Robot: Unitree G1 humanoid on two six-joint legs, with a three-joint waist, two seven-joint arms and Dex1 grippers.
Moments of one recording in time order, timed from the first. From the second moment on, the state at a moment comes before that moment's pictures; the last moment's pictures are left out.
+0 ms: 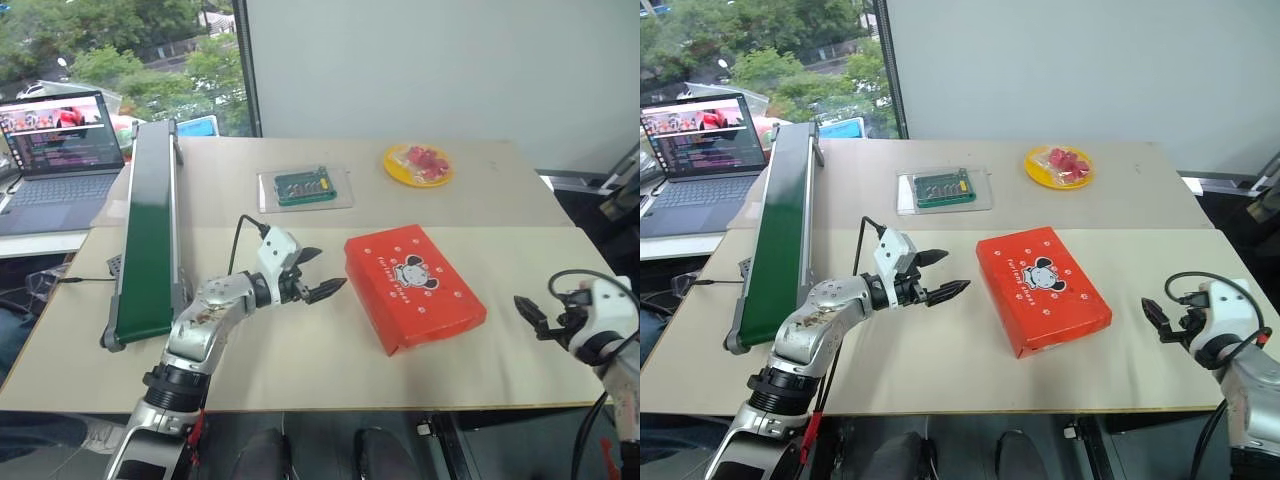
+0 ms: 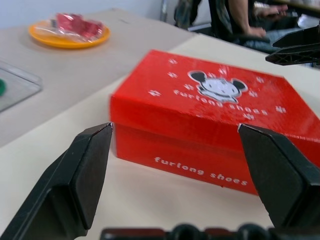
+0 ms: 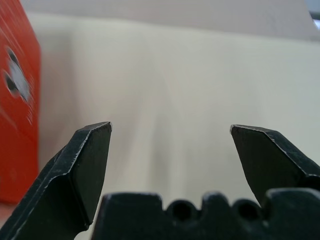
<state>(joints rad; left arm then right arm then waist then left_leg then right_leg) -0.40 0.32 -0.15 -0.07 -0.29 0.45 -0.73 -0.01 -0.63 -0.44 0.08 0.31 0.35 0.48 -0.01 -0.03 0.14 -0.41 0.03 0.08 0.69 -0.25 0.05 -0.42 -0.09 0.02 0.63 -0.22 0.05</state>
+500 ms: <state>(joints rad) -0.21 0.23 -0.08 0.10 -0.25 0.22 -0.60 -0.05 -0.46 -0.35 0.23 0.22 0.20 0.38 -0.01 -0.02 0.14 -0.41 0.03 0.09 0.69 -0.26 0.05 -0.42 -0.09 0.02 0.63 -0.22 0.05</state>
